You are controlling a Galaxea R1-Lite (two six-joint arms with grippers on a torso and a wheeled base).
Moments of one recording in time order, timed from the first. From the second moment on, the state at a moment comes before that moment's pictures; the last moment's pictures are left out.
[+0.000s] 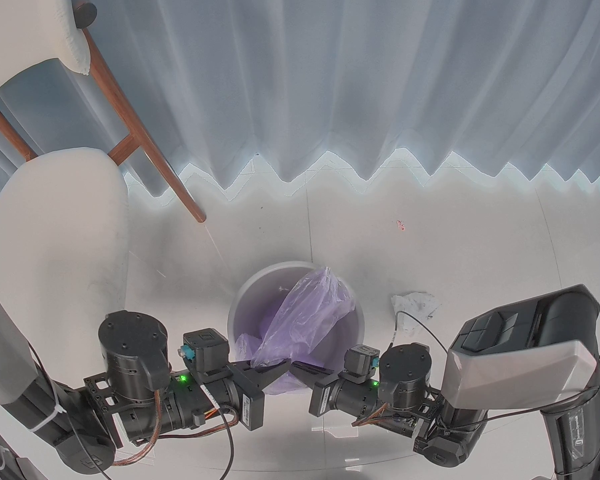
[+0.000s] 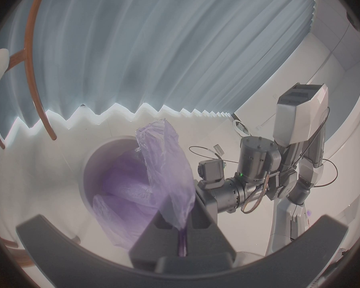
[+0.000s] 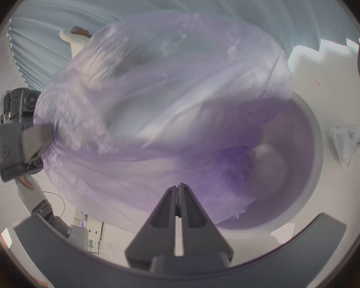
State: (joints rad) left arm -0.71 1.82 -0.31 -1.20 -0.16 -0.13; right arm 0.68 2.40 -0.62 -1.55 0.09 0.46
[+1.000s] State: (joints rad) left arm -0.66 1.98 -0.22 -1.43 -0.24 0.16; right arm 0.64 1.88 -0.49 -1.11 0.17 0.63
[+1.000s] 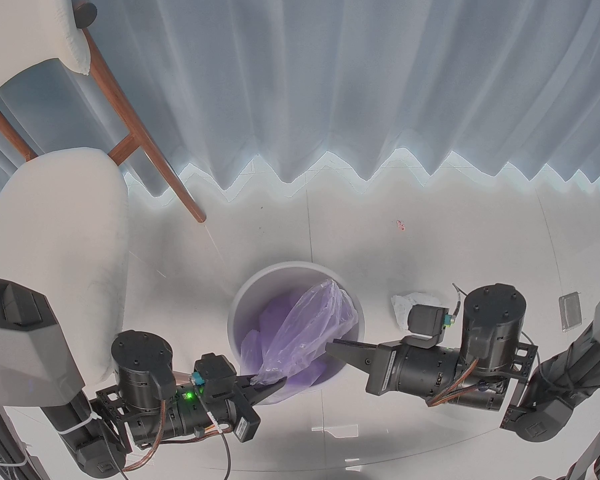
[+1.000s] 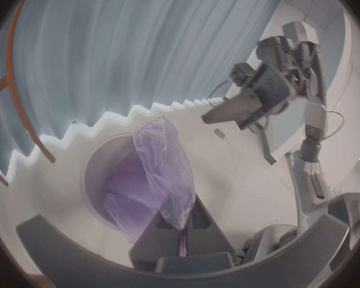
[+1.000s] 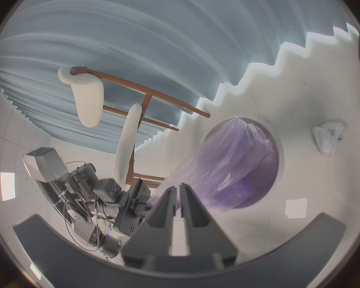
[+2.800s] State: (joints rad) left arm -0.71 1.88 -0.17 -1.49 -0.27 0.24; right arm 0.59 1.93 -0.67 -0.63 0.10 0.71
